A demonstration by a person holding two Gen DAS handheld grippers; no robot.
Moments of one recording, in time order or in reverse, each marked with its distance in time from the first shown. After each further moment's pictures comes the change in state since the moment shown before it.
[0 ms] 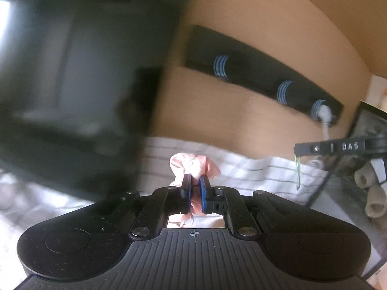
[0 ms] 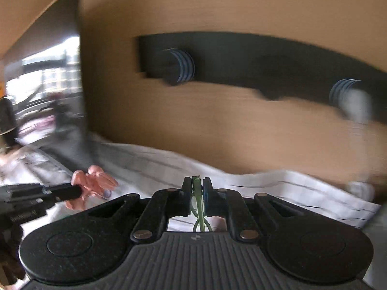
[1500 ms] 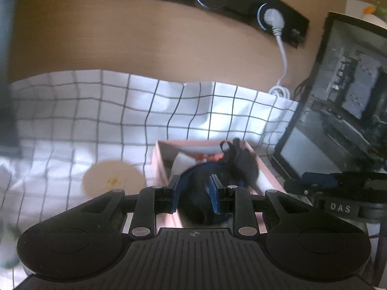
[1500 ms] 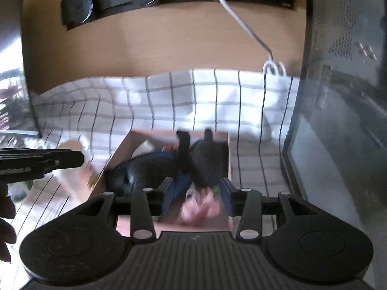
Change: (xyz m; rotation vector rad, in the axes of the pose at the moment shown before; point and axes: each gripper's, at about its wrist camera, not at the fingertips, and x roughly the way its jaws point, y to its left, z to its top) left arm 0.069 -0.122 -0.091 0.107 0.204 -0.033; right arm -0.021 -0.074 -0.175 0.166 0.069 -0.160
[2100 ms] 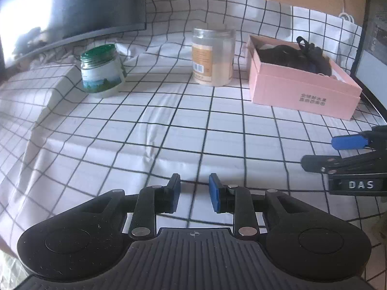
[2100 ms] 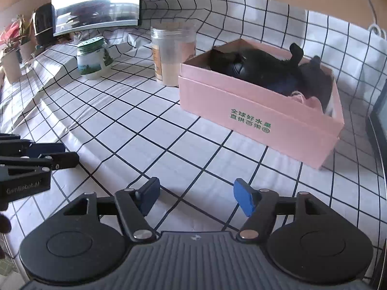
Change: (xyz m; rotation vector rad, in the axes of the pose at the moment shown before) left arm -0.064 -0.046 -0.172 -0.141 0.131 0.539; right arm 0.016 0.038 -0.114 -0.350 0.156 0.324
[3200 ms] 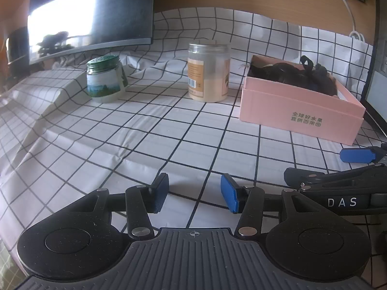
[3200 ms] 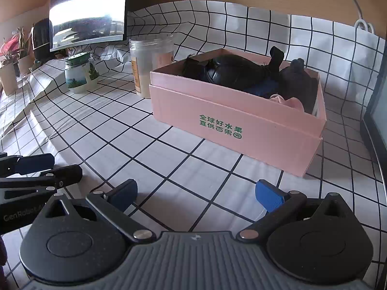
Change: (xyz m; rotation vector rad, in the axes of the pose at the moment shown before) left arm 0.005 -0.053 -0.013 -0.114 -0.124 0.110; right arm 0.009 -0.034 -0.013 0.010 -0.107 -0.001
